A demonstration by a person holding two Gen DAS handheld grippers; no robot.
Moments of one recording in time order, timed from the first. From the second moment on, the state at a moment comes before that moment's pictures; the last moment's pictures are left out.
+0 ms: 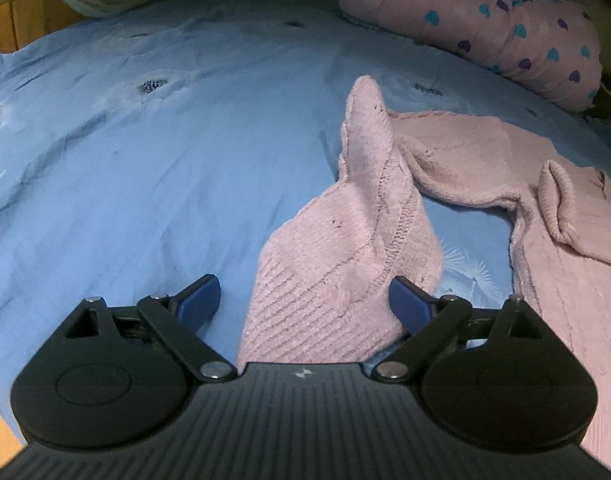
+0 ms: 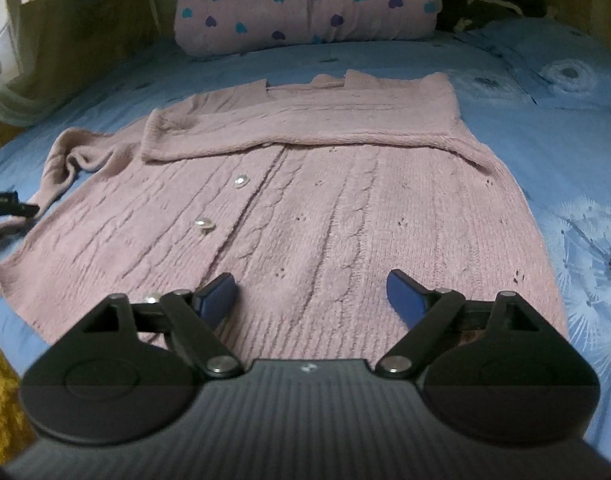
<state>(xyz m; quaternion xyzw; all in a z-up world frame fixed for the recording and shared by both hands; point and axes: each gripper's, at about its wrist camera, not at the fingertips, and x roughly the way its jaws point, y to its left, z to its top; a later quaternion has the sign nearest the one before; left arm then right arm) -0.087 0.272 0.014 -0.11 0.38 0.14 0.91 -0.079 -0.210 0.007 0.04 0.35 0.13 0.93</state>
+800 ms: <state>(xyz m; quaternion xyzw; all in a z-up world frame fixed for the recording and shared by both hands) -0.120 0.291 0.055 -0.18 0.29 0.17 0.92 -0.089 -0.223 0.015 0.13 0.32 0.13 0.93</state>
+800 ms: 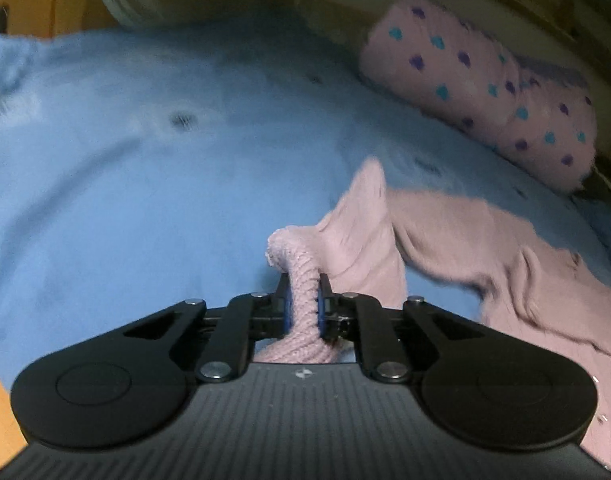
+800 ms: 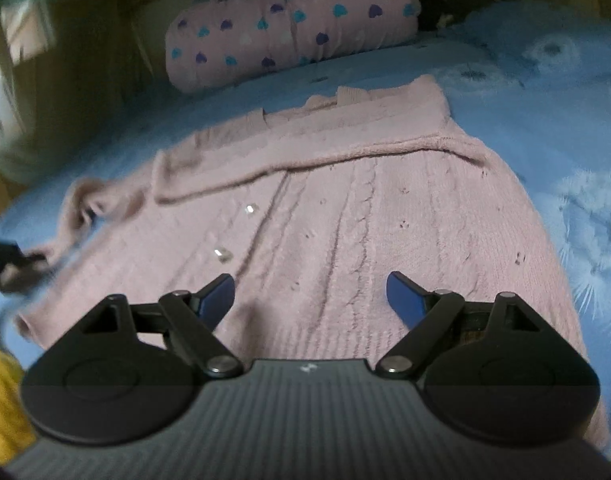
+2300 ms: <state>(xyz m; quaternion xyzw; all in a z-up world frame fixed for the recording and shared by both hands) 0.058 -0.037 0.171 -0.08 0.28 -0.11 0.95 -0.081 -0.271 0.032 0.08 0.29 0.11 0.95</state>
